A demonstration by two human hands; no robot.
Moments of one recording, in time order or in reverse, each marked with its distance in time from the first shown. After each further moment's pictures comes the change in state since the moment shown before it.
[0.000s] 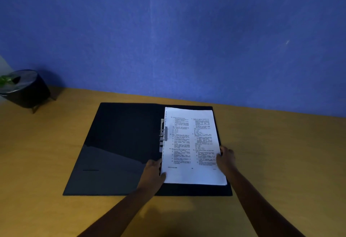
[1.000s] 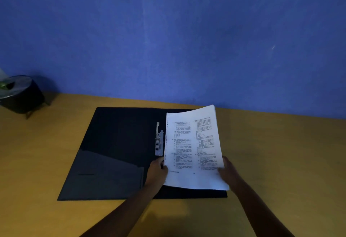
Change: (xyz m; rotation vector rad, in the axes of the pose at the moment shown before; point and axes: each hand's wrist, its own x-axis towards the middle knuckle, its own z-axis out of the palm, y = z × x) left_hand 0.008 0.037 0.013 -0.328 0.053 -0.114; right_hand -0.020 0.031 -0.019 0.142 -0.106 -0.076
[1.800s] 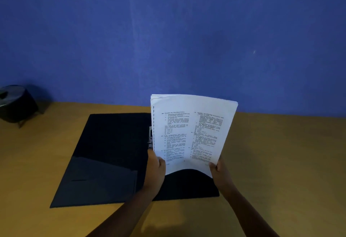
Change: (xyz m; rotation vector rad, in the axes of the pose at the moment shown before) left_hand -0.013 0.027 0.009 -0.018 0.283 0.314; right_hand -0.029 0.003 0.000 0.222 0.106 -0.250
